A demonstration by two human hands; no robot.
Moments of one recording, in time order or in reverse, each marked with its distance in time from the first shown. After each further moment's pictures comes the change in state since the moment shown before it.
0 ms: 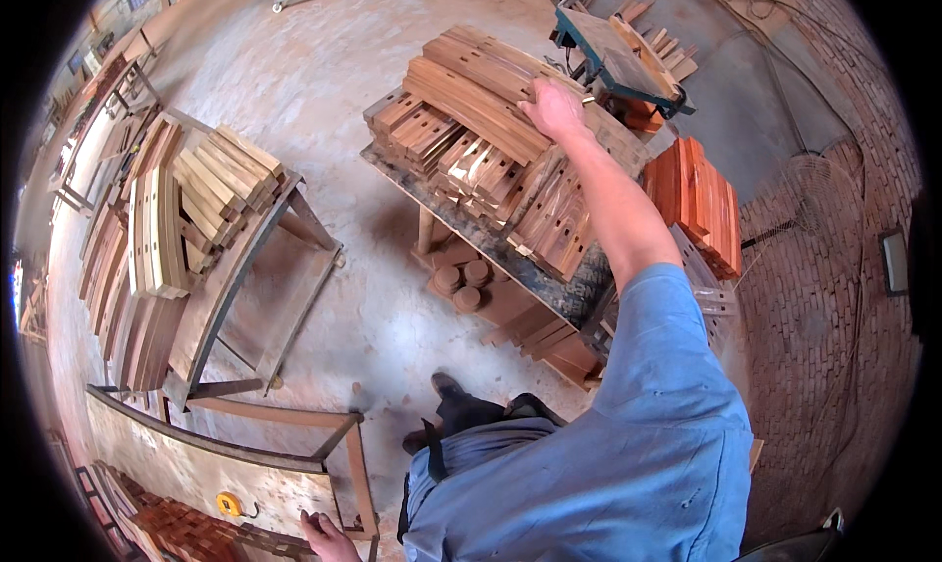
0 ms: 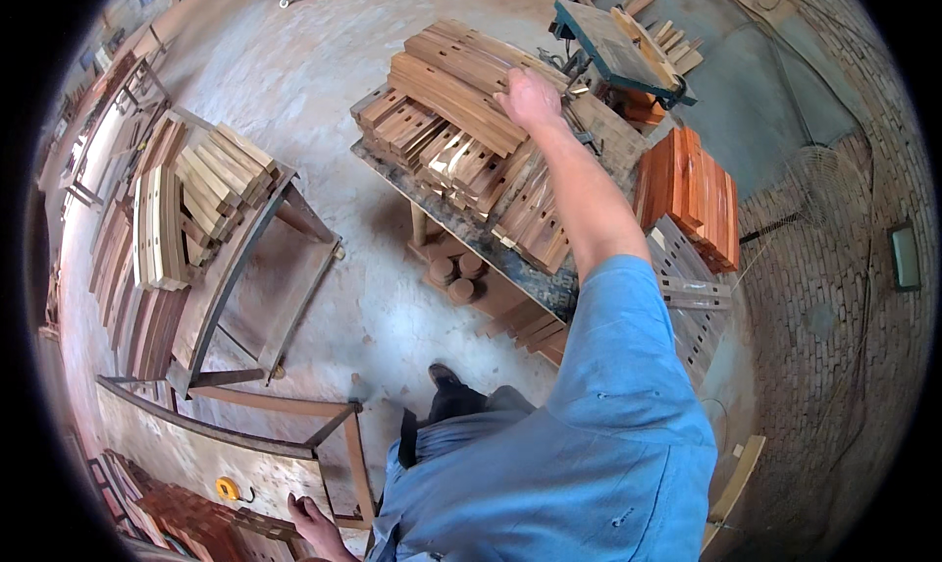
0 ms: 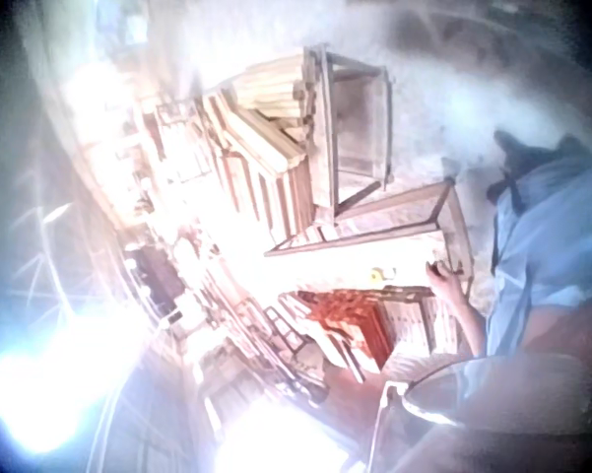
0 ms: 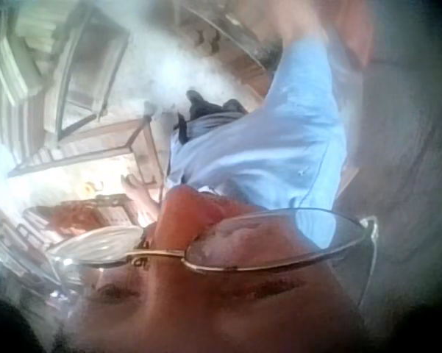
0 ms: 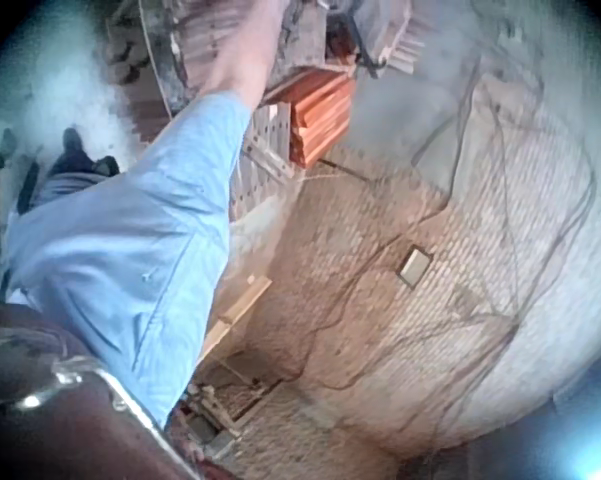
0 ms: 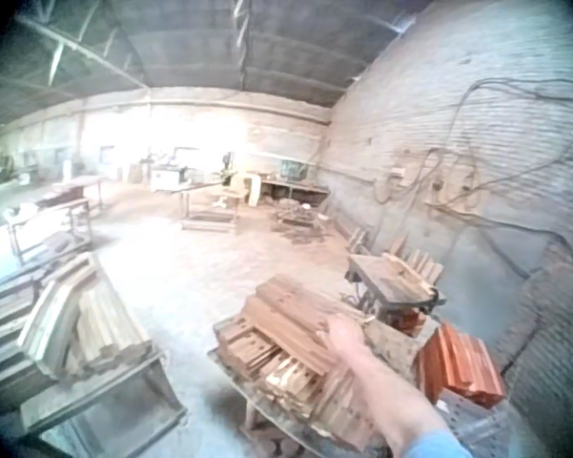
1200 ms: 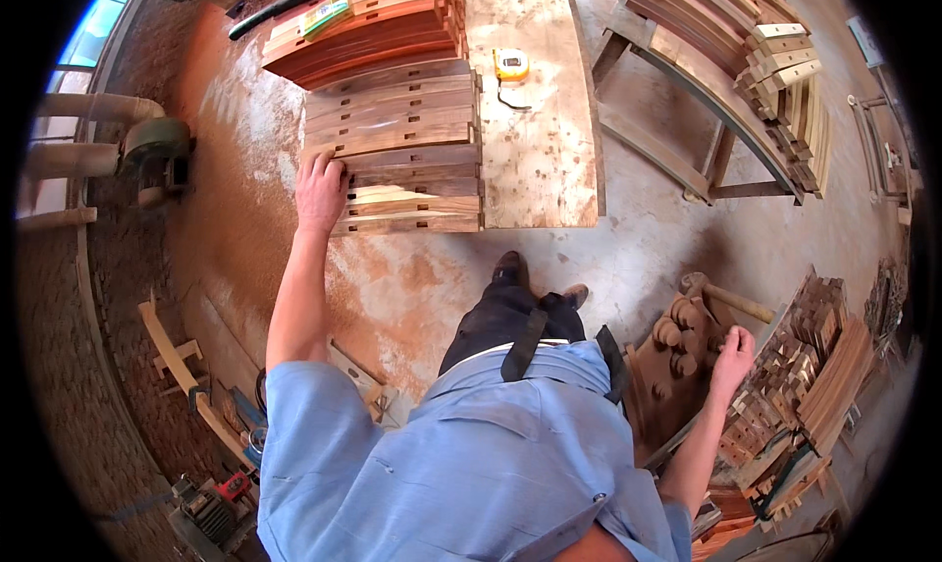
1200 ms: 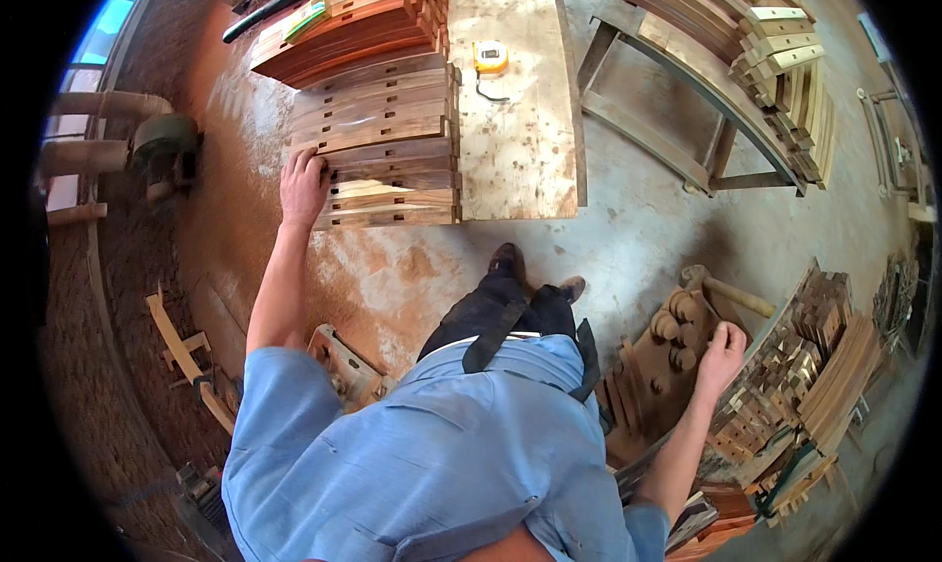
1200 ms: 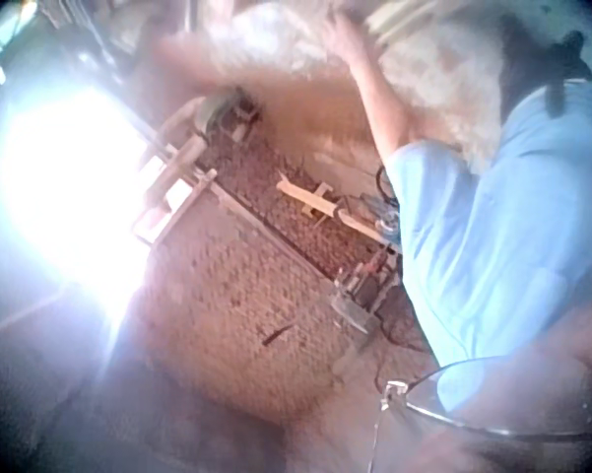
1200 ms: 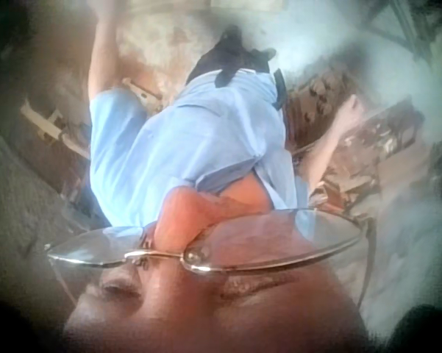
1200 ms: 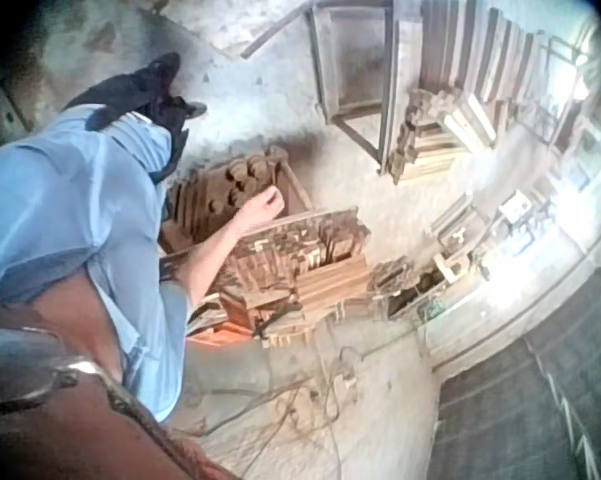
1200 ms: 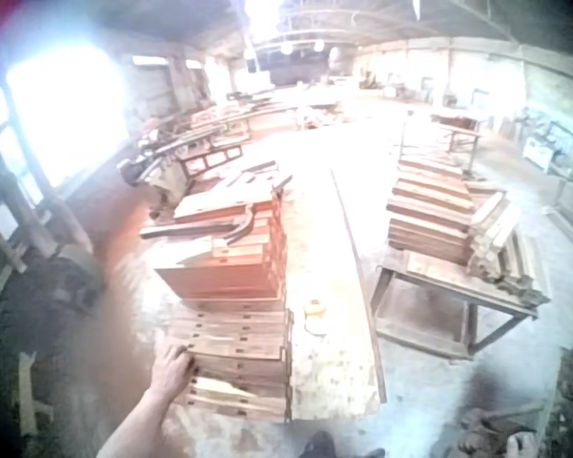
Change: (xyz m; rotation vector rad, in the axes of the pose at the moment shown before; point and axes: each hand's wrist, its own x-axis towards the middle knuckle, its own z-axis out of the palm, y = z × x) left_hand -0.143 -0.303 -0.148 0.689 0.524 -0.232; right_hand -0.363 -0.249 0.057 0.690 -0.523 -0.462
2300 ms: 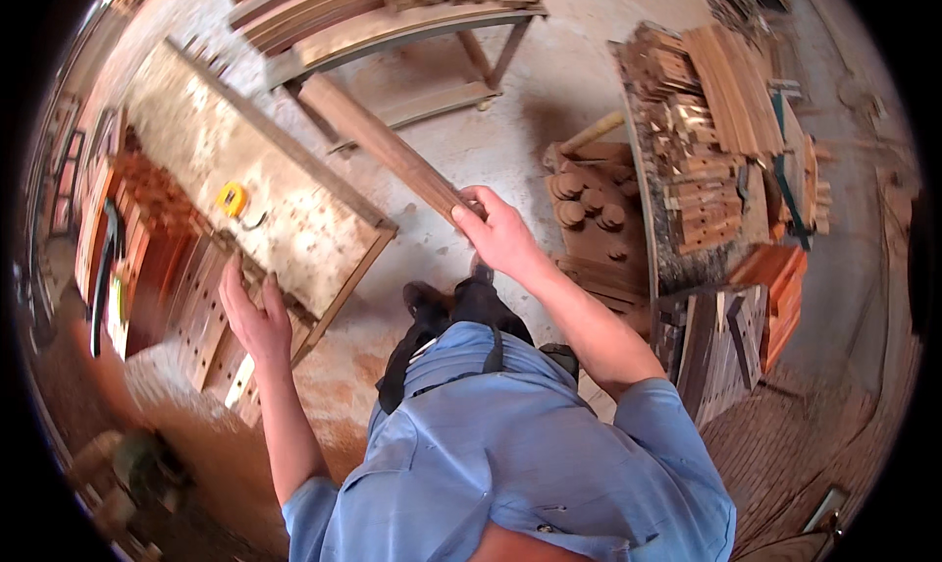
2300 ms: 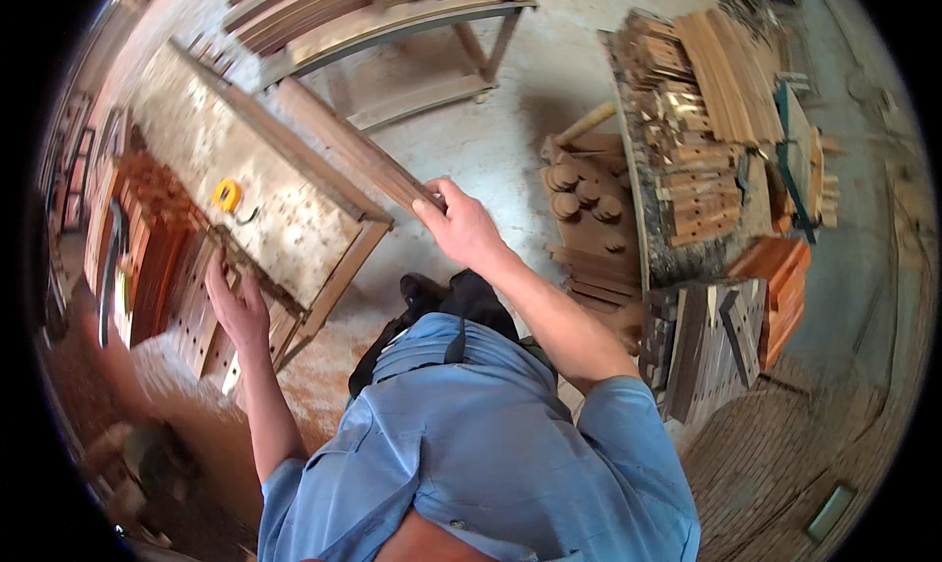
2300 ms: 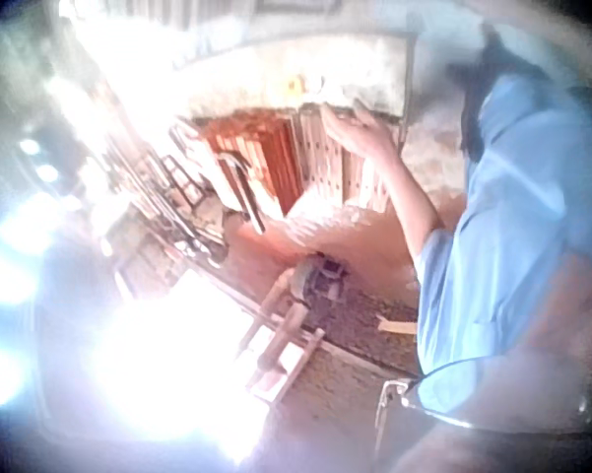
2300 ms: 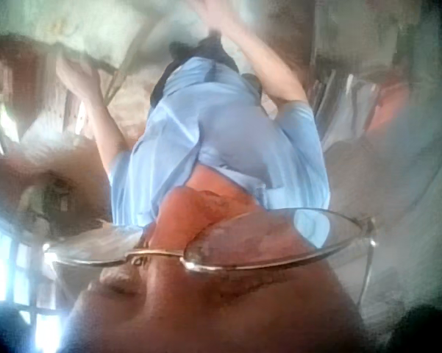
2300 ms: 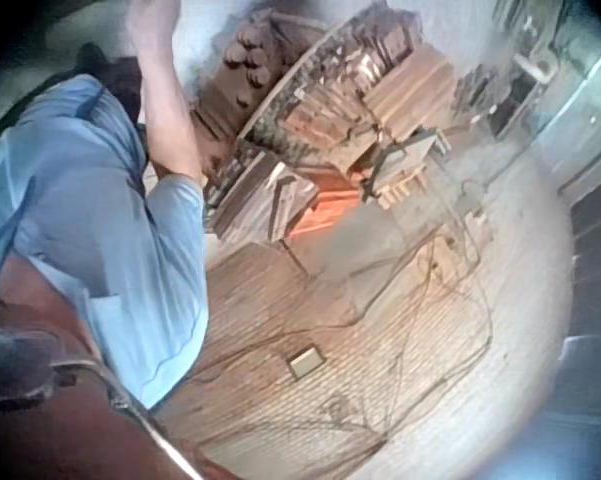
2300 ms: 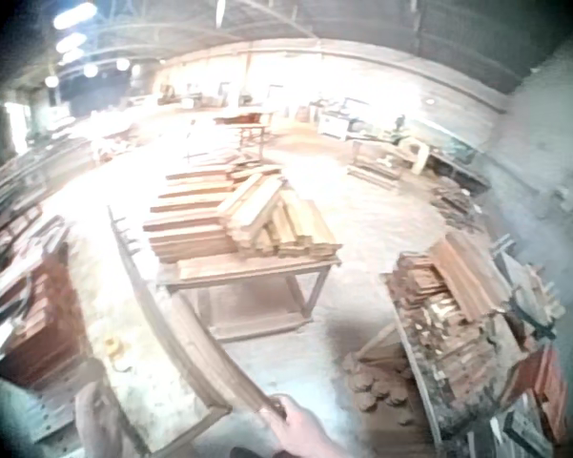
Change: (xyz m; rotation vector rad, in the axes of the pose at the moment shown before) left_hand 0.074 0.264 -0.086 -0.716 0.108 0.286; right_hand -0.035 -0.146 0.054 0.567 -0.361 0.160
